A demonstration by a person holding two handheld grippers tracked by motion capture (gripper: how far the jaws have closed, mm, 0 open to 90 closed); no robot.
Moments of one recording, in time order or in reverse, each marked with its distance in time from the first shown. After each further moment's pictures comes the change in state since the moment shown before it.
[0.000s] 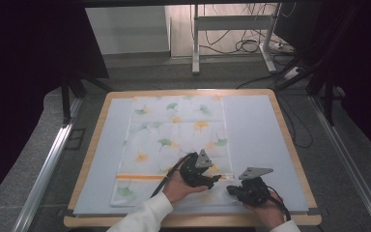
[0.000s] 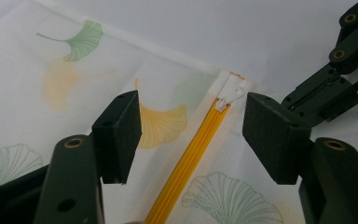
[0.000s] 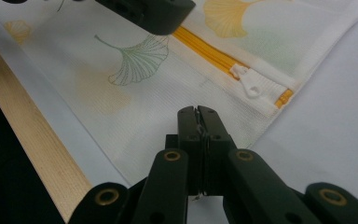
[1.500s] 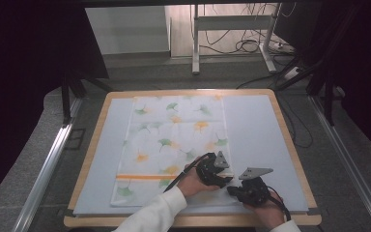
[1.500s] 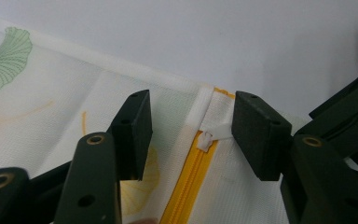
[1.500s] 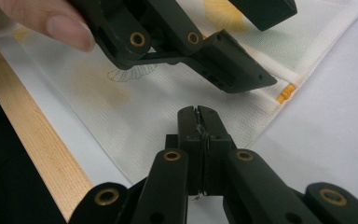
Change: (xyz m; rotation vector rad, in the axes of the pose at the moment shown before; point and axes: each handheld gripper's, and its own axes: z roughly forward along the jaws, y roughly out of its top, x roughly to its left) left arm -0.005 0.016 0.047 0.084 -0.085 0.102; right arm -0.001 -0.001 0.001 0.014 0.010 0.006
